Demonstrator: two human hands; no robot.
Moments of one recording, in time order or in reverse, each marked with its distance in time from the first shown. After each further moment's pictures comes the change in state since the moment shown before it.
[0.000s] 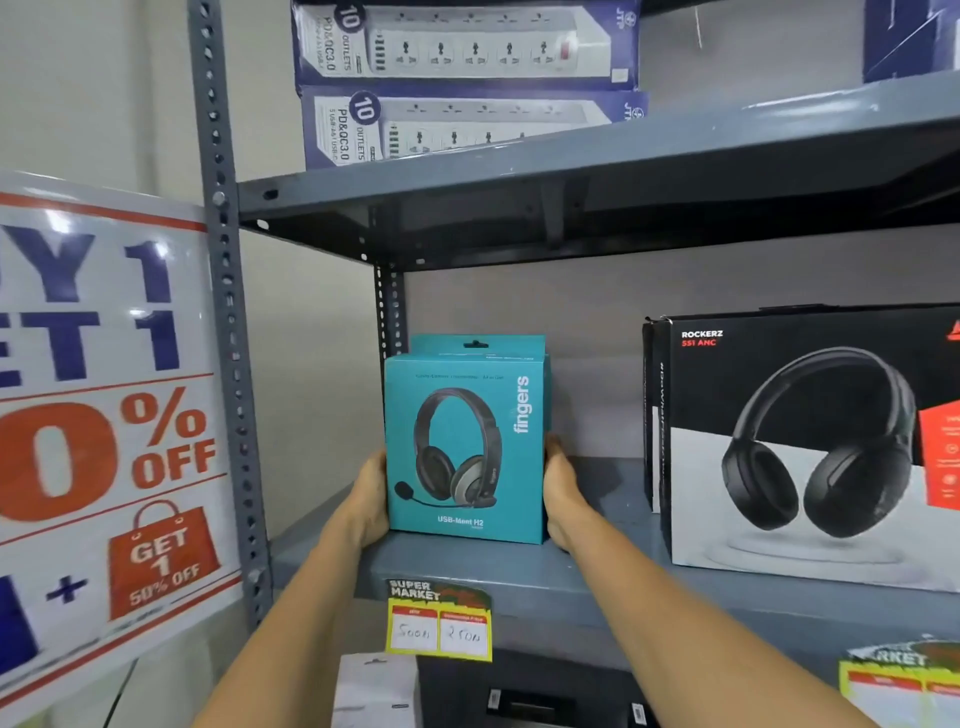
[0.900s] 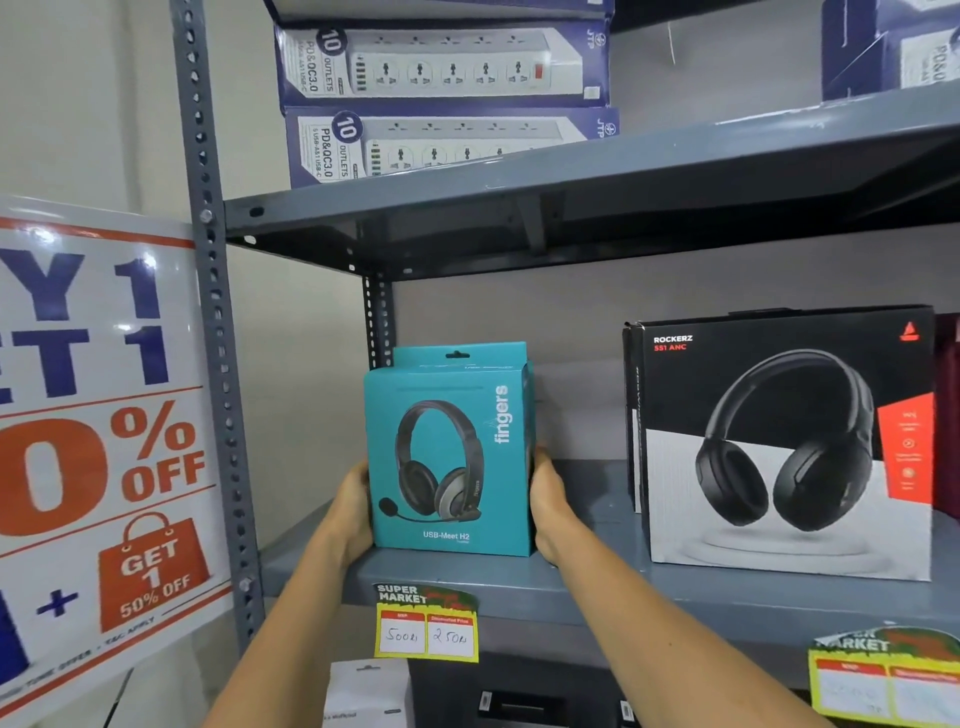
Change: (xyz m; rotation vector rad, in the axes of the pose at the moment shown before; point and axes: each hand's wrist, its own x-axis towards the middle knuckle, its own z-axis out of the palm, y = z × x) left_hand -0.044 0.009 0.006 -0.047 0.101 0.046; right_hand -0.036 0.001 -0.001 -0.019 -0.036 -0.011
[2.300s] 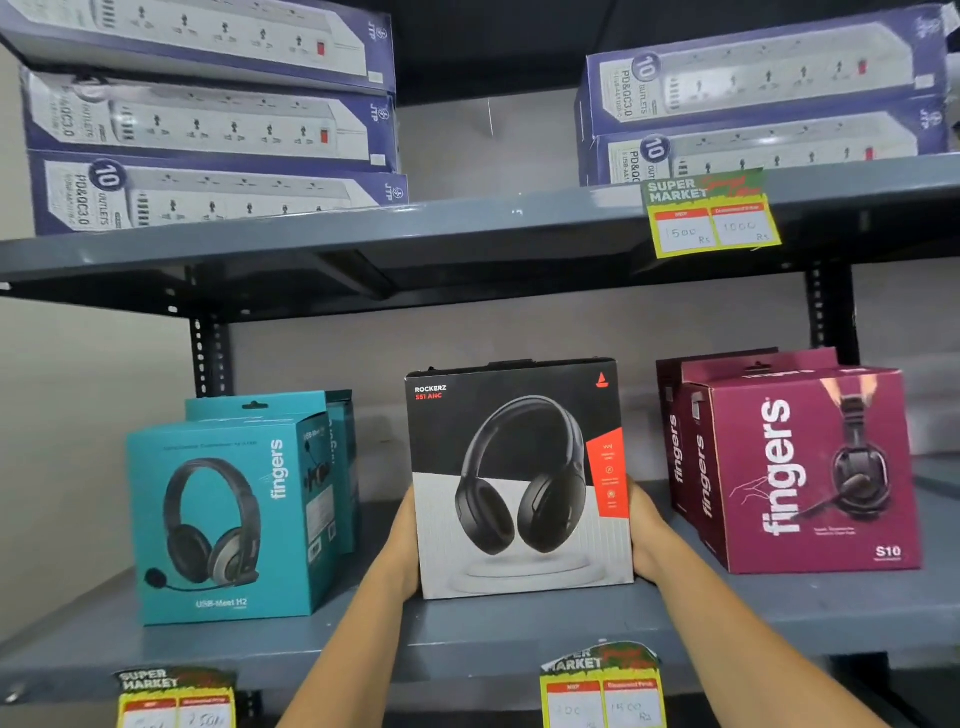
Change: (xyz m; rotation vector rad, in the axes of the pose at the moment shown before) left_hand -0.044 -0.057 0.275 0.092 -0.192 -0.109; right_hand -0.039 -0.094 -0.310 0.008 0.334 -0.074
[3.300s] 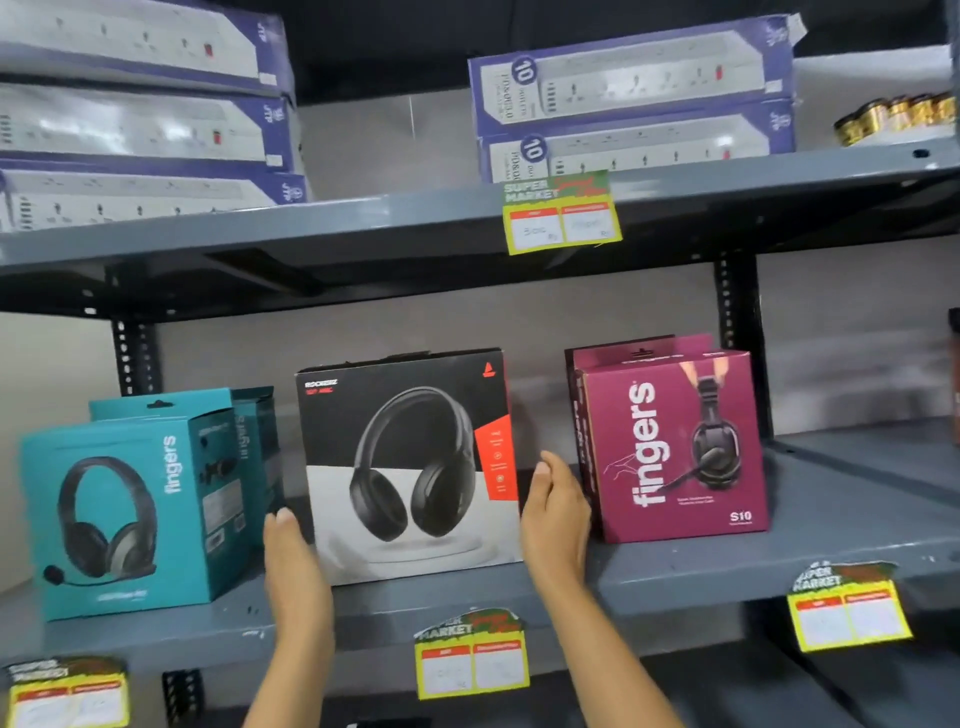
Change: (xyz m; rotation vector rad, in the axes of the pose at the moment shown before) left_hand -0.101 -0.026 0.028 -0.054 0.627 0.279; right_hand -0.082 0.009 -0.016 -0.467 0.423 -0.692
